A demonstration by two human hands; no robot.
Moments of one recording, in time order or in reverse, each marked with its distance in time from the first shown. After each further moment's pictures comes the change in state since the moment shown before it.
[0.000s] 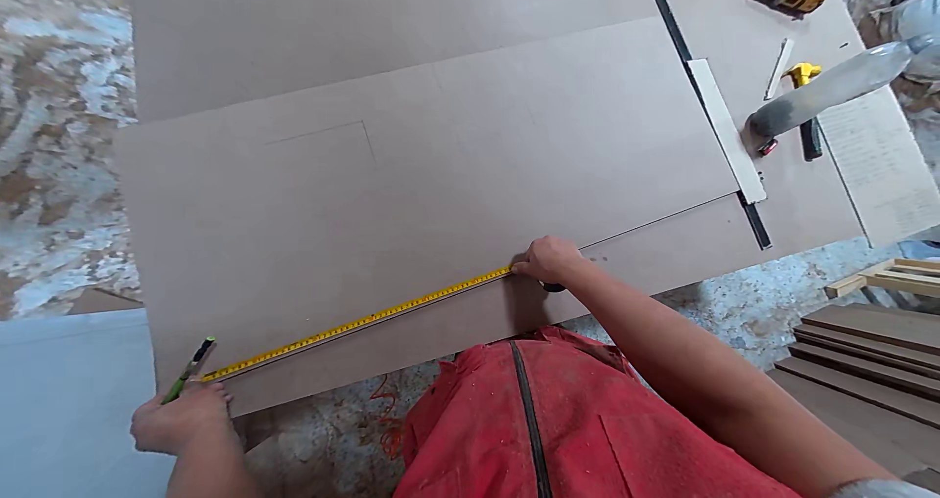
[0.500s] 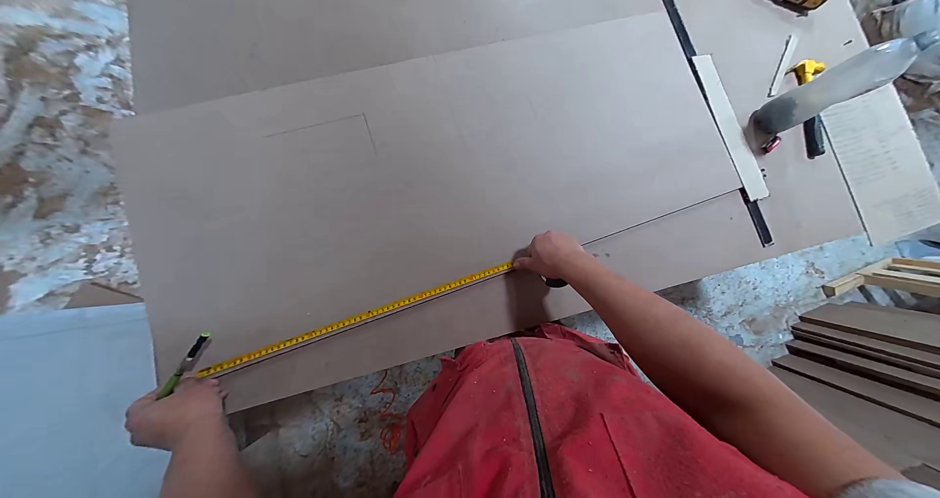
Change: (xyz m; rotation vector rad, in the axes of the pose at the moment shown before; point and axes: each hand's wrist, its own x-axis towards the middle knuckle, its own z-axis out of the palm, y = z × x) left_hand -0.001 0.003 -0.006 0.053 0.000 0.025; right_hand 0.002 -0.004 -0.001 0.010 -0.015 0.009
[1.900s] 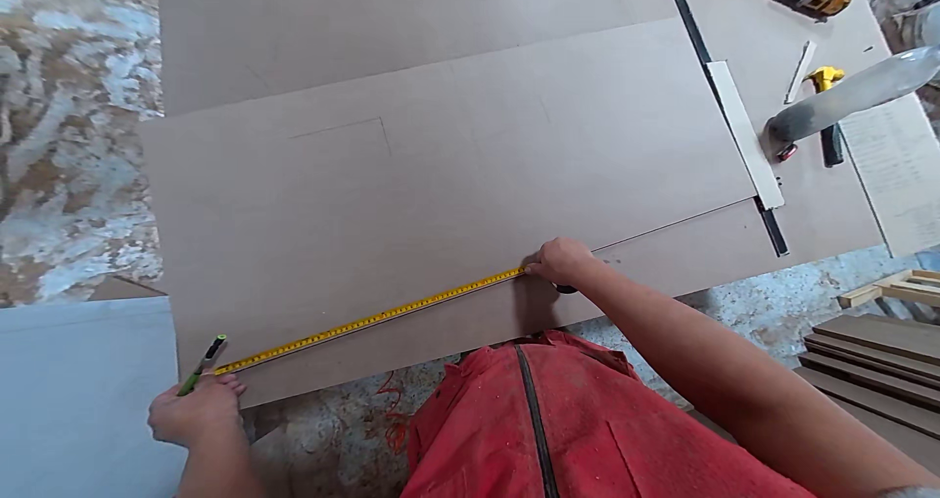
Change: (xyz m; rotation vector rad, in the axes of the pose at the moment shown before) left_hand 0.002 -0.006 -0.004 -0.179 -0.031 0.006; right_hand -0.001 -0.005 -0.001 -0.079 -0.013 -0.036
